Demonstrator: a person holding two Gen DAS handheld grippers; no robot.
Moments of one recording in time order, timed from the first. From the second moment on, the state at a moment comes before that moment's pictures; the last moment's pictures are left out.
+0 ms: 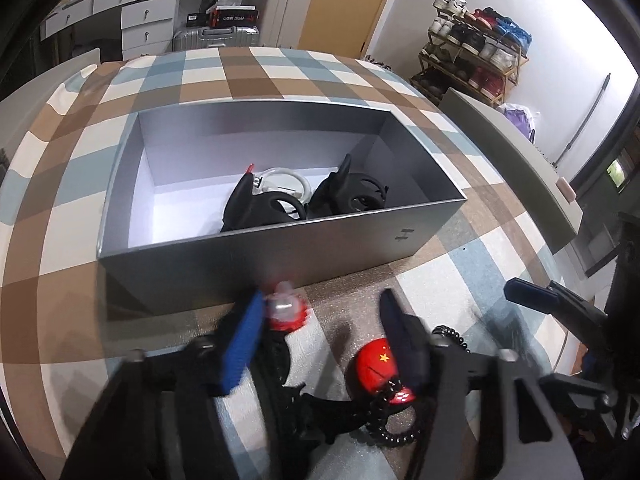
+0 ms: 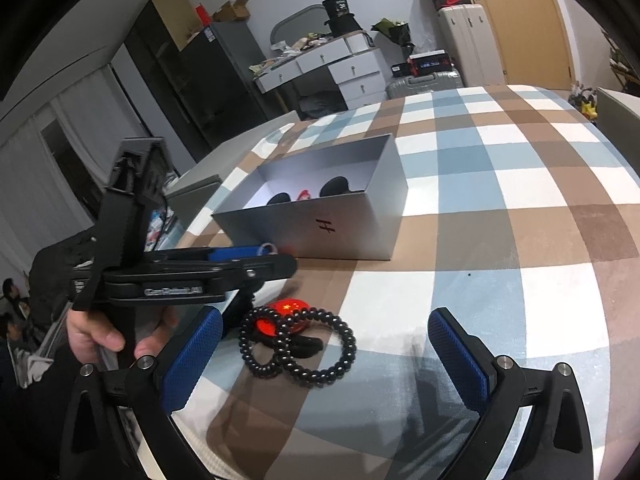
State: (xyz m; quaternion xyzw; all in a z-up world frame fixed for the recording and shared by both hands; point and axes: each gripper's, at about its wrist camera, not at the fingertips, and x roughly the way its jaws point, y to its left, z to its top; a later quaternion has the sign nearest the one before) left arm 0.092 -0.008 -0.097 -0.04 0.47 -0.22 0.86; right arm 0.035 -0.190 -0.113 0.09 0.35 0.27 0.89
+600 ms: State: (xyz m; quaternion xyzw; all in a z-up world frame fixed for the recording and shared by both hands) left arm 0.076 -0.002 -0.083 -0.06 0.44 -0.23 0.87; right arm 0.037 -0.198 -0.102 0.11 0.34 0.27 0.90
